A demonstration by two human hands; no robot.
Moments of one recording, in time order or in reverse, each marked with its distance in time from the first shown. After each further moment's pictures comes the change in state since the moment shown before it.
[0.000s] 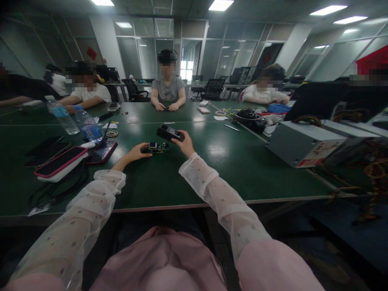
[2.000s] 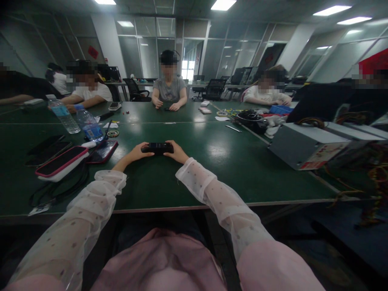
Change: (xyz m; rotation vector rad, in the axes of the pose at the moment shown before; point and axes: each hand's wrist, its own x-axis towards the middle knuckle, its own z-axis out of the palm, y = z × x) left_hand 0.001 0.003 0.001 -0.017 0.017 -0.021; right_hand -0.023 0.004 0.022 -0.168 -0.464 -0.121
